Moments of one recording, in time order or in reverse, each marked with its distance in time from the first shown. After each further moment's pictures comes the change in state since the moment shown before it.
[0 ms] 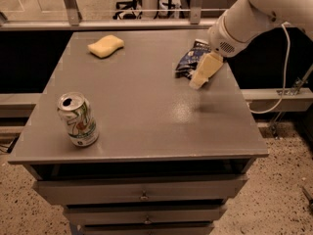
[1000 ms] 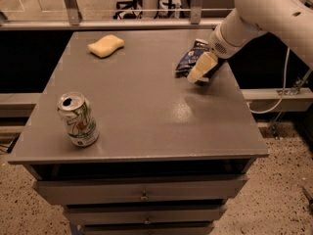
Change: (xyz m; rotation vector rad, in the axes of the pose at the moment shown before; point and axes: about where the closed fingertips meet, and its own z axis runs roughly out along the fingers) arm 0.031 -0.050 0.052 0.070 0.050 0.249
